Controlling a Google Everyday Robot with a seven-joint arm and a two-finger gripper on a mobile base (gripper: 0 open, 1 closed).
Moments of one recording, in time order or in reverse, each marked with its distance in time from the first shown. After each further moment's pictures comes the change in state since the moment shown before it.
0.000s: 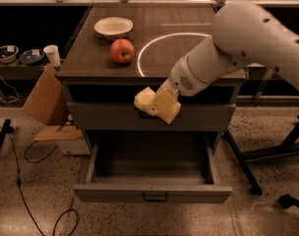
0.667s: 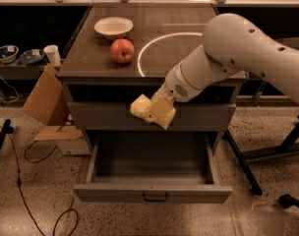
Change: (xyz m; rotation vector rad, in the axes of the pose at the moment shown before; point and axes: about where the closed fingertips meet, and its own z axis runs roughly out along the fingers) arm 0.007 0.005 0.030 -0.056 0.009 -0.065
